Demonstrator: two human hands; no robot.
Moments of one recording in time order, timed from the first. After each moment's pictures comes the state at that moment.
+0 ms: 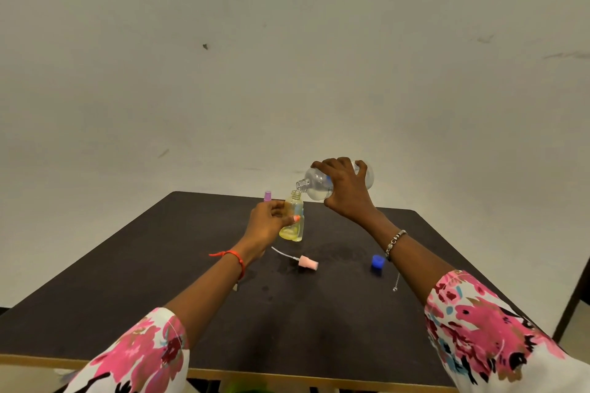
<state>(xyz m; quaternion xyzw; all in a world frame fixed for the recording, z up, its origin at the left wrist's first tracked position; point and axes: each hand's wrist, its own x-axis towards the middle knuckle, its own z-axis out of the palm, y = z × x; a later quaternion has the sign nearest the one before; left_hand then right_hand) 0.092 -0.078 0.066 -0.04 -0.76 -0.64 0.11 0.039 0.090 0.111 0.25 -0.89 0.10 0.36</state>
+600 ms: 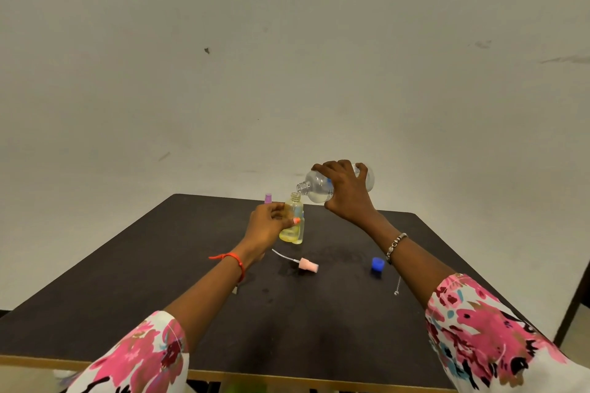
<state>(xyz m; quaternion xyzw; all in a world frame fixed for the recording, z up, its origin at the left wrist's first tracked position) 0.096 -0.080 0.066 -0.05 -0.76 -0.64 0.11 0.043 0.090 0.111 0.25 -0.89 0.10 0.37</state>
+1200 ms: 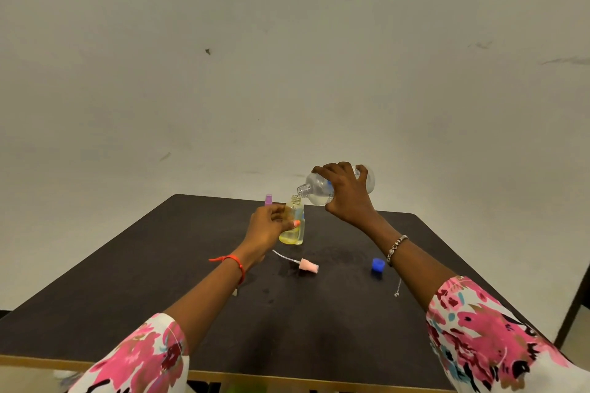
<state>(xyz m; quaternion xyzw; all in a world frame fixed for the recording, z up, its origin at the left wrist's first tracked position) 0.101 -0.079 0.067 -0.05 -0.76 -0.64 0.12 0.045 0.091 0.110 0.25 -0.89 0.09 0.37</state>
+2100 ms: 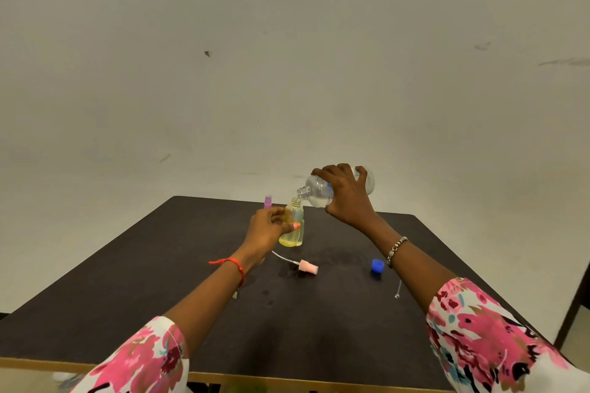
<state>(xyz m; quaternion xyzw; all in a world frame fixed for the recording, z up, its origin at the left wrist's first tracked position) 0.099 -0.079 0.064 -0.05 -0.77 -0.63 0.12 0.046 0.092 0.110 0.25 -0.90 0.08 0.36</state>
